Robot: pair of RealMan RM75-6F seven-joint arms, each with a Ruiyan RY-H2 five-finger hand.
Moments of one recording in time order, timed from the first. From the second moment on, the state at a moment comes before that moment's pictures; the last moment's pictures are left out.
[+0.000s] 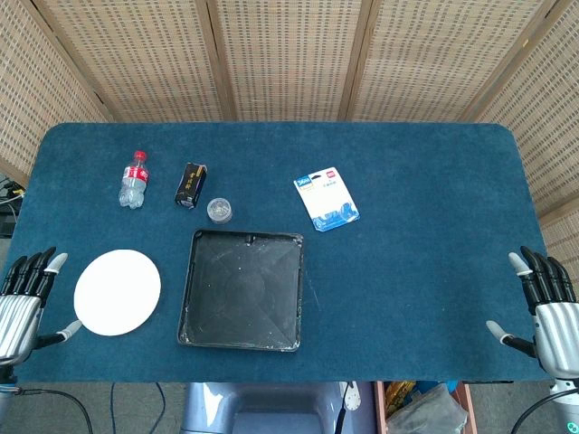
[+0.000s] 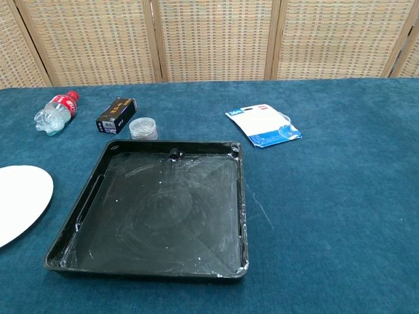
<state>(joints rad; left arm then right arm) -0.07 -1.07 -0.01 -1.77 1.57 1.52 0.16 0.03 -1.04 0.08 -1.71 -1.63 1.64 0.01</state>
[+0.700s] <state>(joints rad) -0.07 -1.28 0.04 -1.45 1.58 1.44 0.09 0.04 -1.04 0.07 -1.72 -1.65 1.62 0.01</state>
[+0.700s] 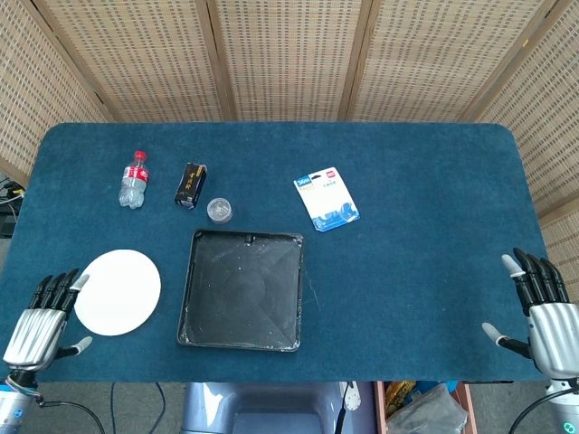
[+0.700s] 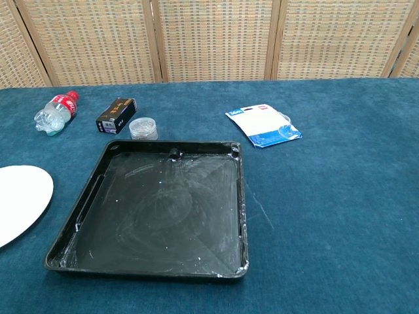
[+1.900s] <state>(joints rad) -0.09 -1.66 0.05 -0.92 1.56 1.36 -0.16 0.04 -1.02 0.07 -1.72 -1.64 1.62 0.06</state>
